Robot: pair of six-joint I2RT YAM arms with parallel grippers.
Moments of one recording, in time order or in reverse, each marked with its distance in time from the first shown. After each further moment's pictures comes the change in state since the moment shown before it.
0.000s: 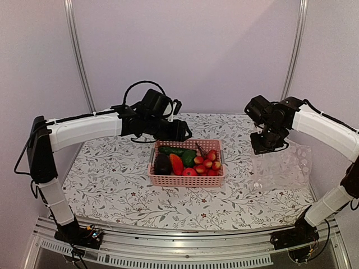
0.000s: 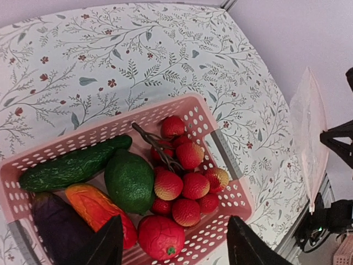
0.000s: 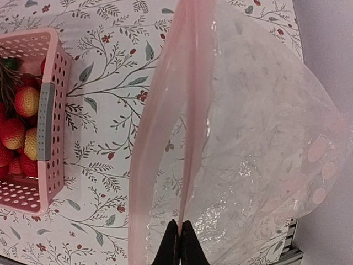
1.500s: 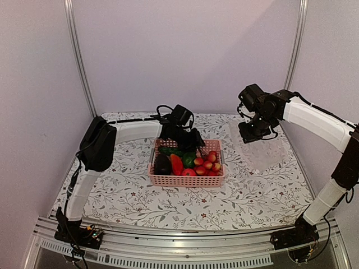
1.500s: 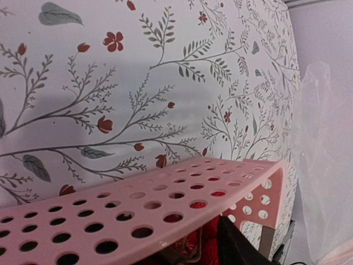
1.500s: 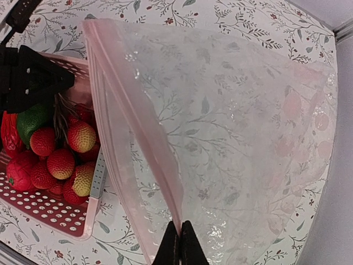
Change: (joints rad) left arm 0.075 0.636 0.491 0.004 0.220 -0.380; right arm -0.042 0.128 0.150 0.154 -0.127 -0.240
